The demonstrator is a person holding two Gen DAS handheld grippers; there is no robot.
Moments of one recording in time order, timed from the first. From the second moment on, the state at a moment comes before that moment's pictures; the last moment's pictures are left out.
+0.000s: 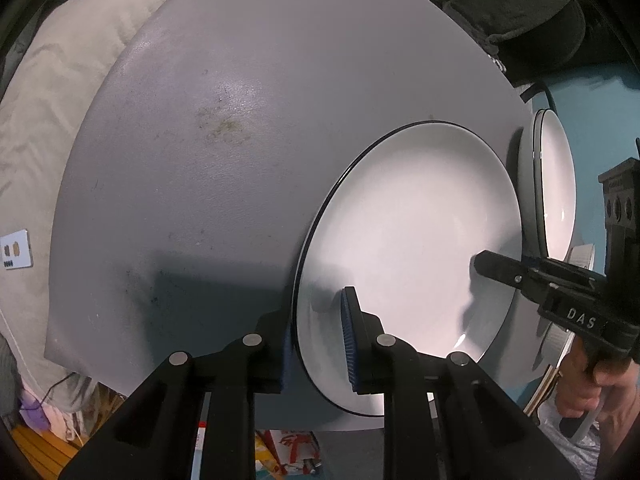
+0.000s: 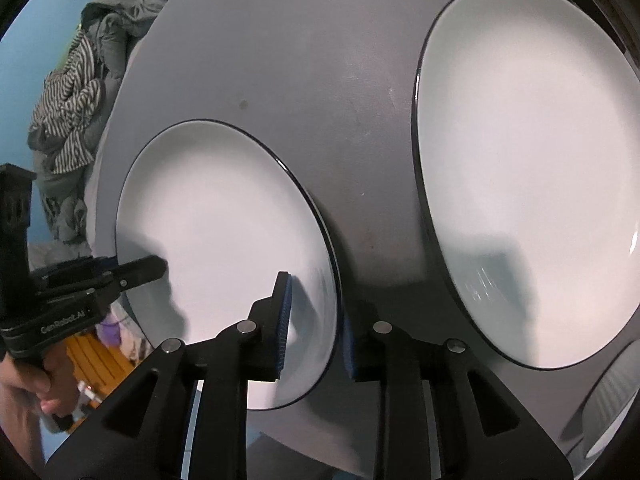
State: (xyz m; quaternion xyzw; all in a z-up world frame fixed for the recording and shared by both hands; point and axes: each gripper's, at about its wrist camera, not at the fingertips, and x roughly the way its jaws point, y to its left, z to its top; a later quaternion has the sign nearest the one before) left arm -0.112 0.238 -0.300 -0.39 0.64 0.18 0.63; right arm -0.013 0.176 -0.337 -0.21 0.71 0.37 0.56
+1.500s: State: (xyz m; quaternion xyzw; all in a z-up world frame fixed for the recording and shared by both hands) left arm -0.028 0.177 -0.241 -0.33 0.64 0.14 0.68; right arm 0.040 0.116 -0.269 -0.19 0.70 0.37 0.58
